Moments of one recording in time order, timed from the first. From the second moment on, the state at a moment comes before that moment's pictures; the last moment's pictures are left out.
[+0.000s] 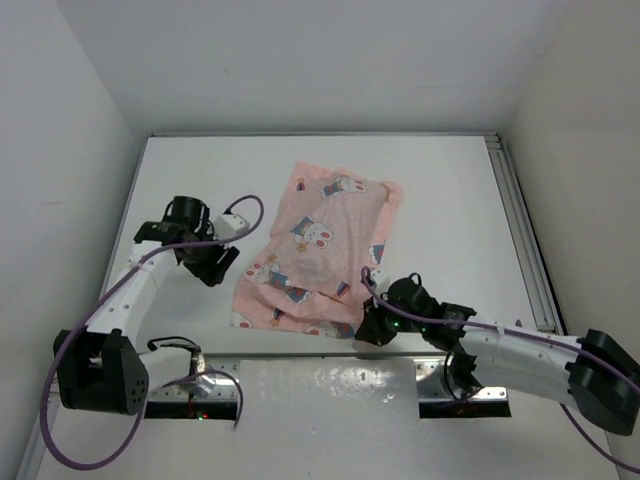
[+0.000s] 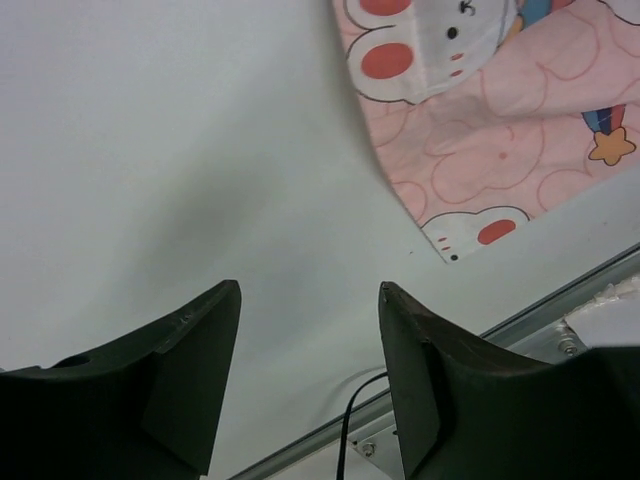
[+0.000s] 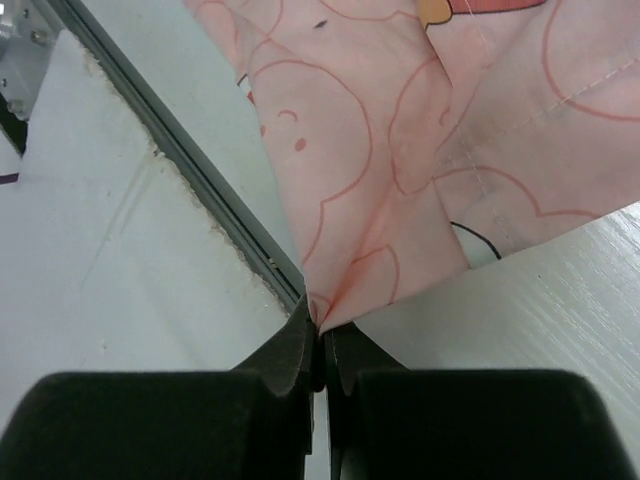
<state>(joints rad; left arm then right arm) -0.04 1.16 0.90 -0.95 0.21 0.69 0.91 0.94 0.23 -0.01 -0.25 0.46</state>
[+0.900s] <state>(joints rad) -0.73 1.08 0.44 -0.58 -0.01 0.72 0.82 1.12 0.52 0.12 -0.20 0.55</state>
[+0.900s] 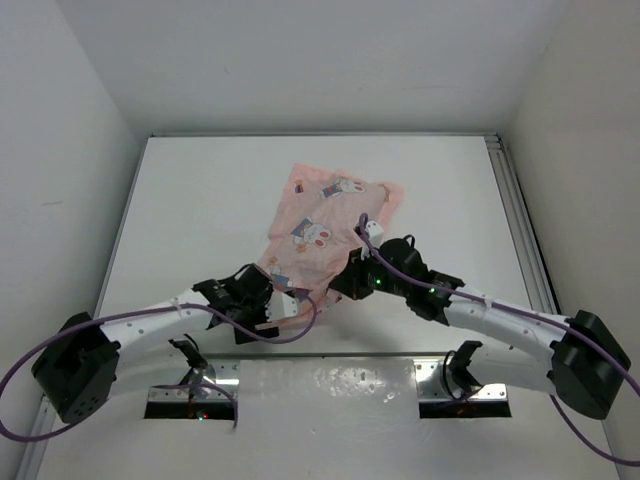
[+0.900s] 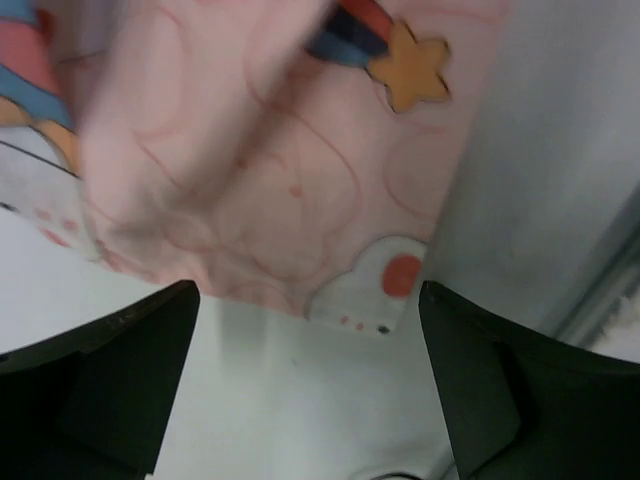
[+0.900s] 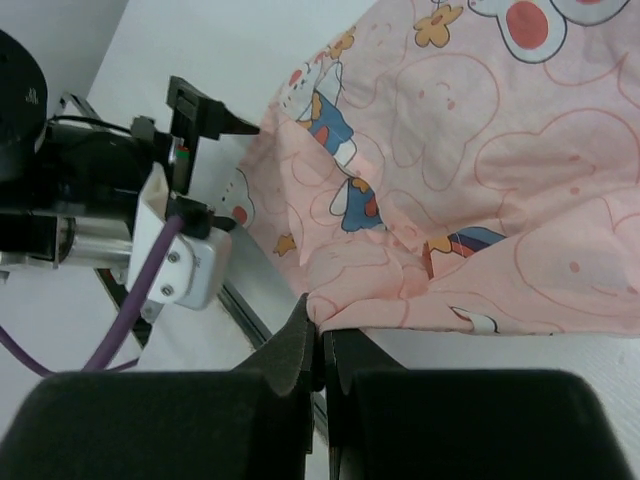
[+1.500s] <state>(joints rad) -0.75 1.11 0.46 -0.47 -0.10 0.71 0.76 1.01 0.52 0.08 -0.13 0.53</state>
